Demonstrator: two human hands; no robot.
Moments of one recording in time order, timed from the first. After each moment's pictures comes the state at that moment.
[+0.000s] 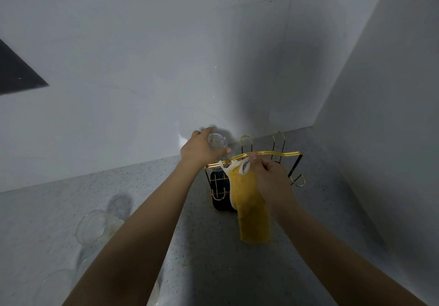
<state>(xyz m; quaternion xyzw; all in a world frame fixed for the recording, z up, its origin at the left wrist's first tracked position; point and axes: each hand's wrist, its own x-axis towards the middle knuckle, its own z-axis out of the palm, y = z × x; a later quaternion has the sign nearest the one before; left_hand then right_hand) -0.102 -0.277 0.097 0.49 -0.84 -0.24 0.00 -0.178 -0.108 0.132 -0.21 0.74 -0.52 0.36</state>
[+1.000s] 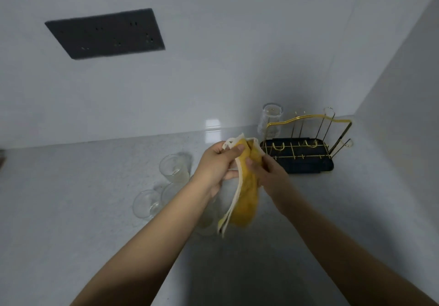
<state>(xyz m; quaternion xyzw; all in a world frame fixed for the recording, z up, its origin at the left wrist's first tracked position) 0.100 -0.137 0.167 0.43 -0.47 -0.72 0.27 -0.007 -0.057 0.148 -0.31 0.65 -0.50 0.48</state>
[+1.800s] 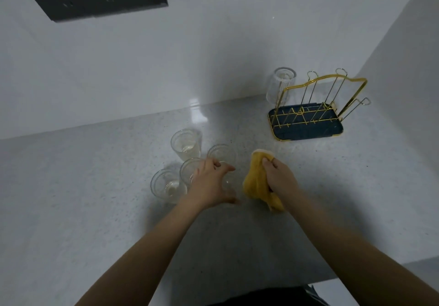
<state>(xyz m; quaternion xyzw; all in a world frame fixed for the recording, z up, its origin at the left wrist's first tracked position) 0.218 -0.154 0.051 0.38 -0.89 -0.24 -0.08 0.071 -0.059 0.081 -0.20 0.83 -0.35 0.39</state>
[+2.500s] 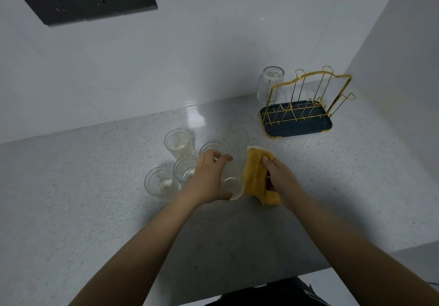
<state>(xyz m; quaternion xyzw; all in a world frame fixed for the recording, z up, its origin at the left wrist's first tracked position) 0.213 -0.139 0.068 0.33 -0.91 -0.27 -0.01 0.063 -0.030 0.082 -0.14 0.75 -0.43 0.47</state>
